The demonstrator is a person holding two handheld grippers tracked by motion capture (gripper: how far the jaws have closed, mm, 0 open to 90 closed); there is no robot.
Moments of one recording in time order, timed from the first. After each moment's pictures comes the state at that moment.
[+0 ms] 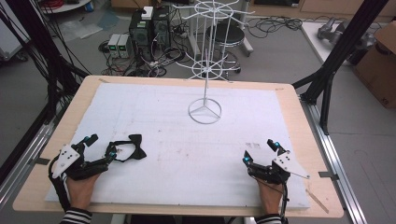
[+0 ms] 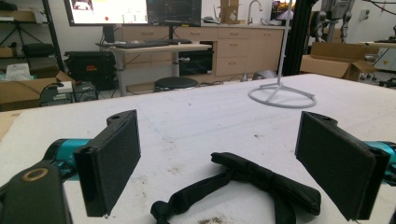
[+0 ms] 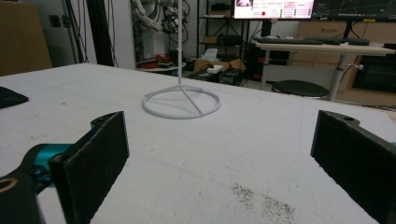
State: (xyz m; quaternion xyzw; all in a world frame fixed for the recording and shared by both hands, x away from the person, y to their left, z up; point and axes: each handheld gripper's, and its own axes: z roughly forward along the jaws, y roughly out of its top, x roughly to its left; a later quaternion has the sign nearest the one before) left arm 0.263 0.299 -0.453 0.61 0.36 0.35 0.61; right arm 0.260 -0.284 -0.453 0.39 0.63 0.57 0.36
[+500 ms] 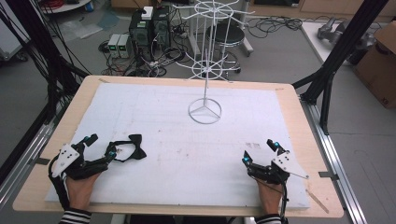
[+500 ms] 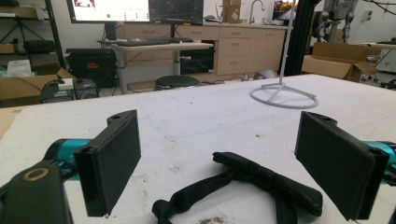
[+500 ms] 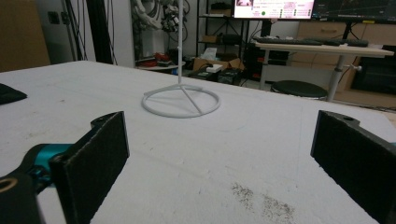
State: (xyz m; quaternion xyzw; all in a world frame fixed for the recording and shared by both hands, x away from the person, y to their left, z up) left arm 0.263 0.299 -0.453 0.61 0.37 0.35 0.61; right arm 0.260 -0.282 -0.453 0.39 0.63 0.57 0.36
